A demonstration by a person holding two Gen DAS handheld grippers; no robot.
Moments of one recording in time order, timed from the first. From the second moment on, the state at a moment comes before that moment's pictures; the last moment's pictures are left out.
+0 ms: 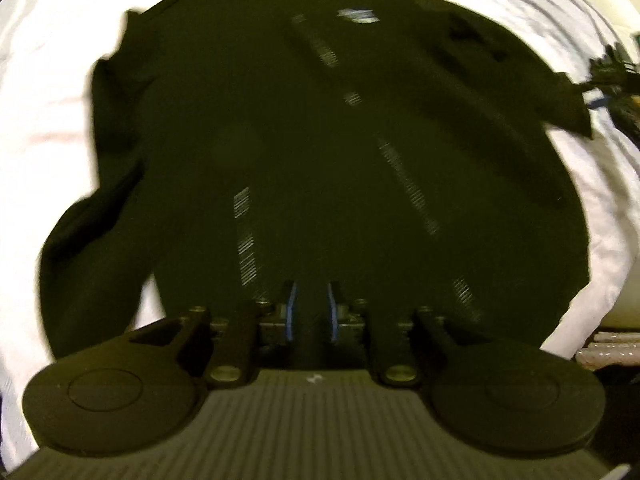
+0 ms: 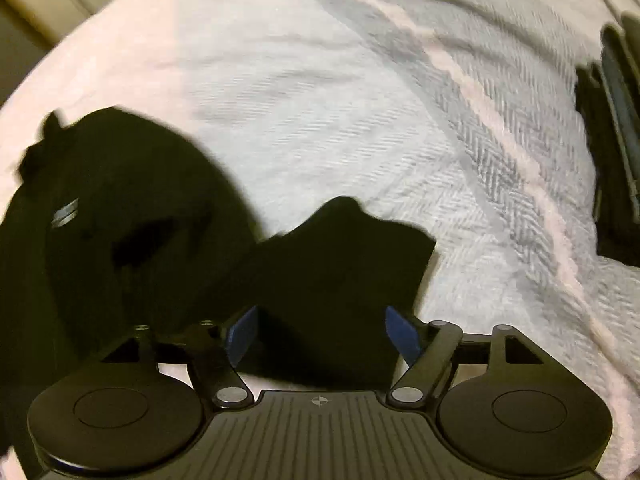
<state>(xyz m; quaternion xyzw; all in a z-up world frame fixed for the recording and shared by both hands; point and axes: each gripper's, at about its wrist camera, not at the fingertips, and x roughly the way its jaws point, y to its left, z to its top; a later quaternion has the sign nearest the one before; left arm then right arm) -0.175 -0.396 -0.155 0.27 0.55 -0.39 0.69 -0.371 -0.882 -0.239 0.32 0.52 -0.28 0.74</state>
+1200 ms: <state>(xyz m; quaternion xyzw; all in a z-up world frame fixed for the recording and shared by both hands) -0.218 -0.528 -0.191 0.34 0.50 -0.54 0.59 -0.458 -0.913 -0.095 0.24 0.08 -0.39 0.89</state>
